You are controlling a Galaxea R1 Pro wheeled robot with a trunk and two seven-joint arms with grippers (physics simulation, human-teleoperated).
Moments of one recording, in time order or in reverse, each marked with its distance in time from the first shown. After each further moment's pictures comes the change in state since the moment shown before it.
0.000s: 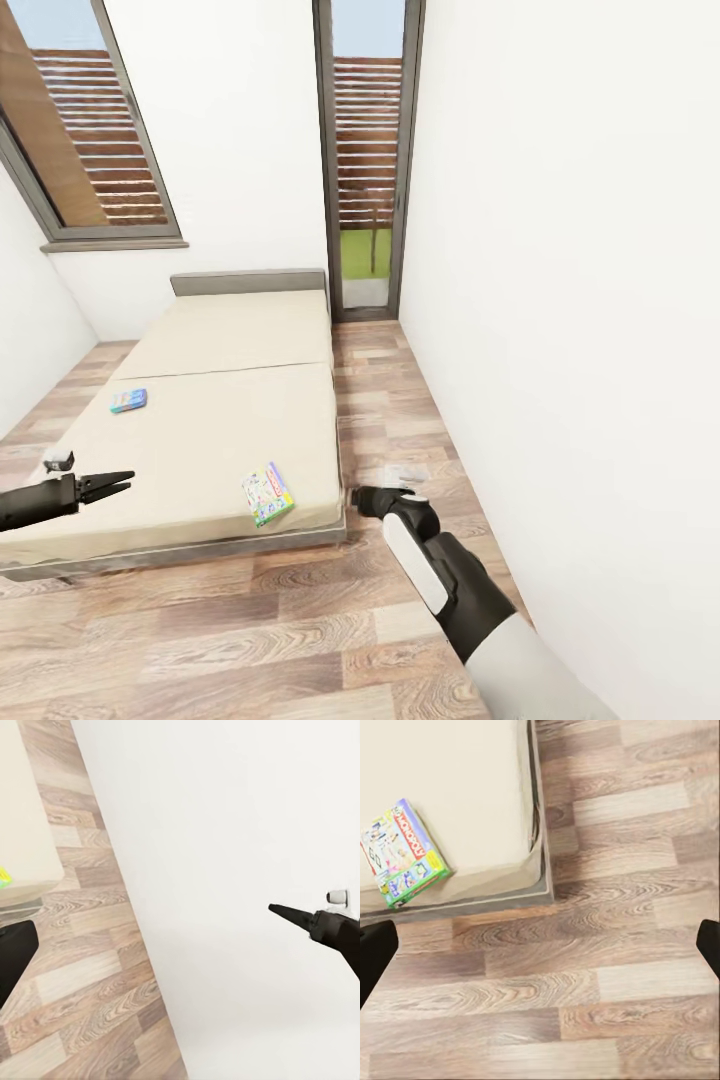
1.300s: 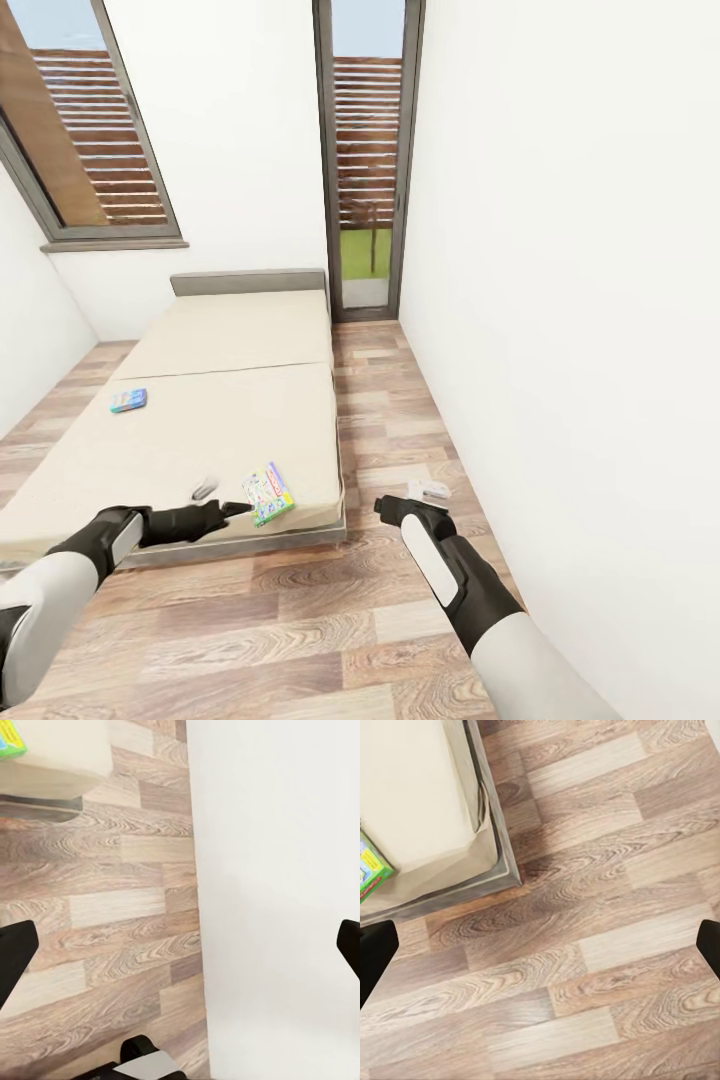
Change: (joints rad) left arm 0.000 -0.380 -0.019 0.104 0.007 0.009 0.625; right arm -0.002 0.000 -0.148 0.135 -0.004 -0.063 0.001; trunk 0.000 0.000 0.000
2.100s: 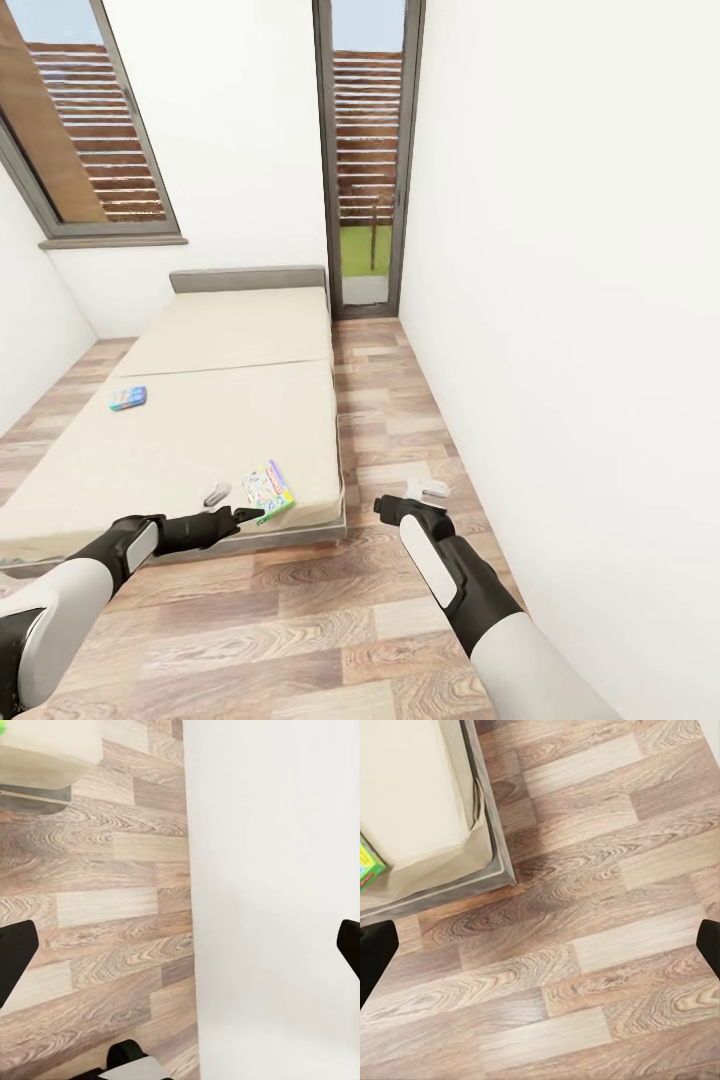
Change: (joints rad) left arm 0.014 -0.045 0.045 0.034 0.000 -0.051 0.033; right arm 0.001 0.000 0.012 -0.005 0.014 0.002 -0.009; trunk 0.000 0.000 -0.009
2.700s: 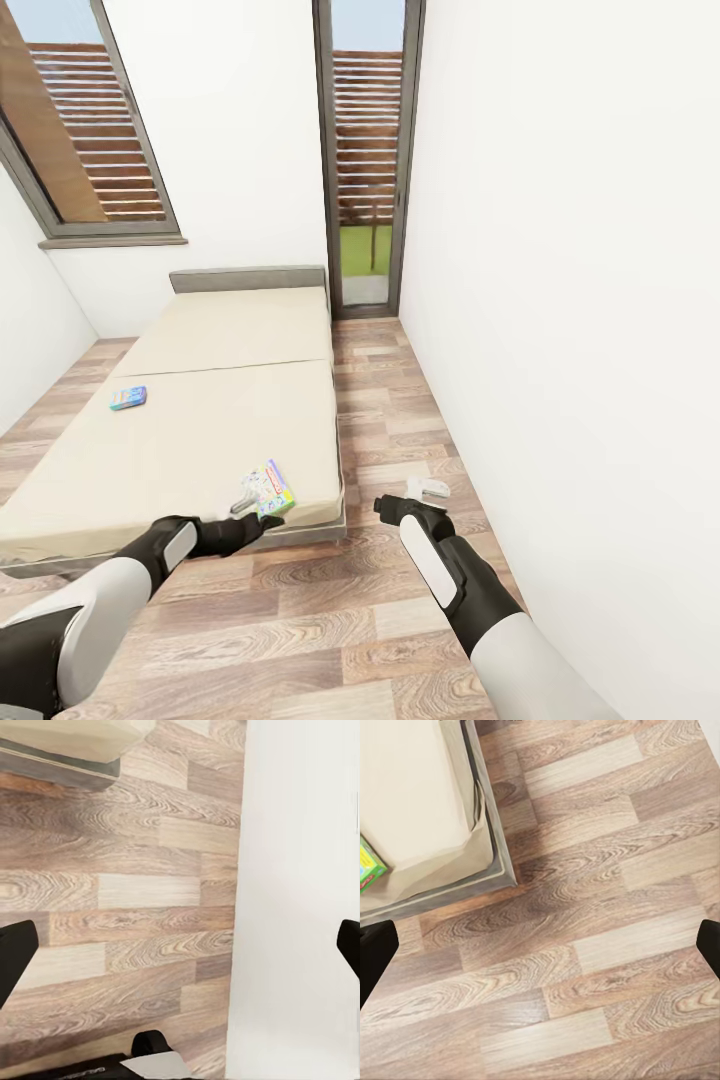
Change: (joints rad) left arm 0.002 -0.112 0.028 0.006 0.023 0.000 0.303; right arm 0.001 0.000 -0.001 0.000 0.000 -0.005 0.002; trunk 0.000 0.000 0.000
